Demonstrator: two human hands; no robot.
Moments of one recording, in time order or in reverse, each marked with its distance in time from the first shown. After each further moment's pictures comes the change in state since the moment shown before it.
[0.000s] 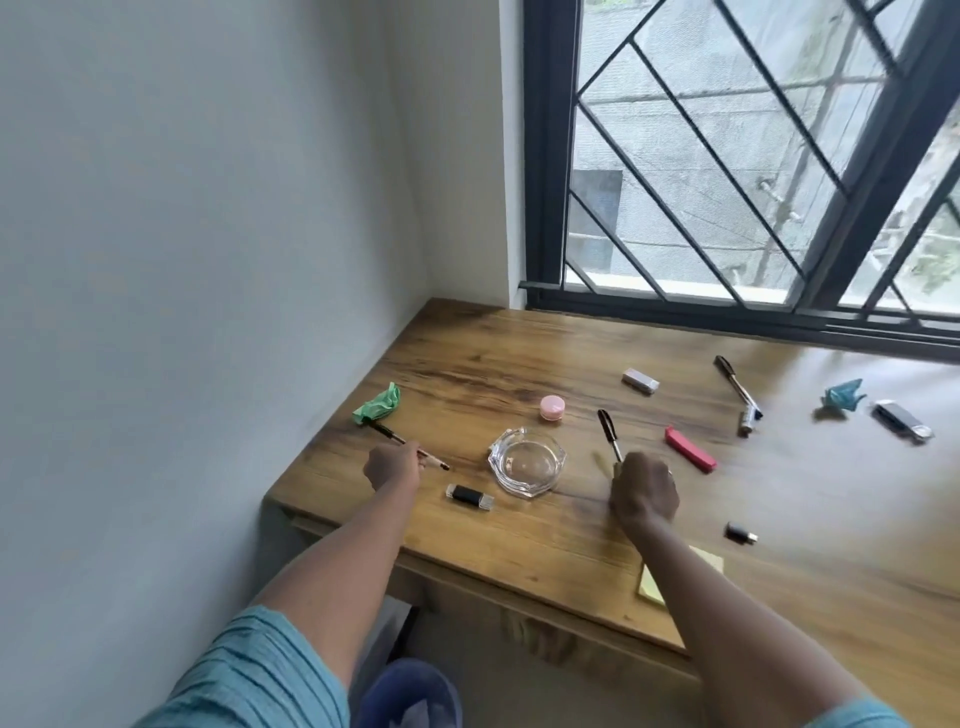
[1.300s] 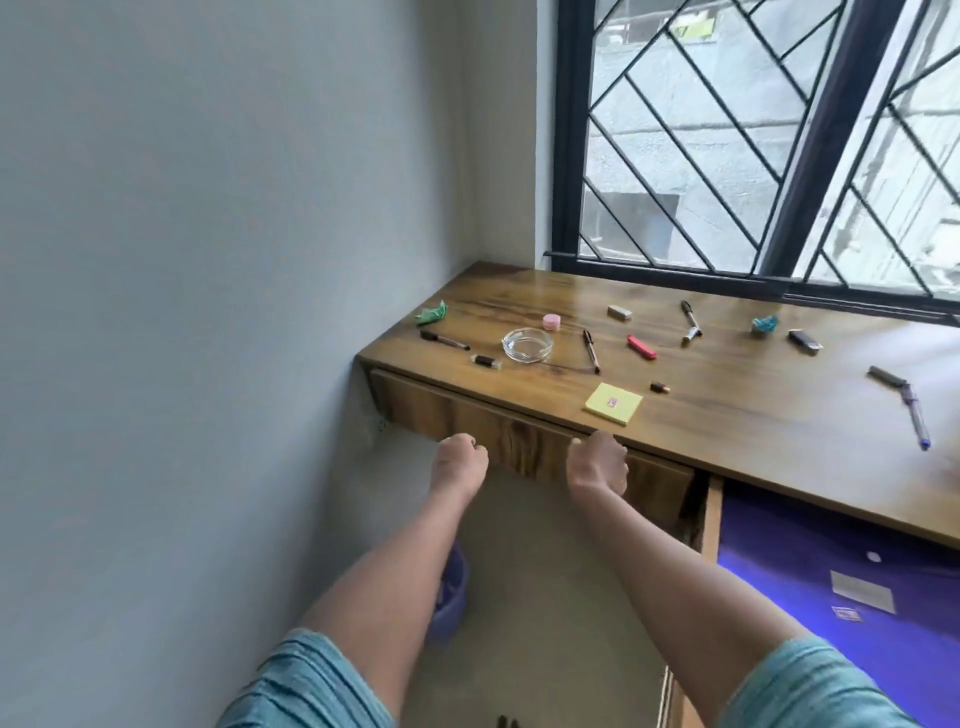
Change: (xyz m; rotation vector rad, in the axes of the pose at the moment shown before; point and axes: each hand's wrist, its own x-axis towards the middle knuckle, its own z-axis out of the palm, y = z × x) left_hand -0.291 -0.164 -0.104 0.616 -0.104 0.419; right_hand -0.266 0.109 -0.089 0.338 -0.129 0.015
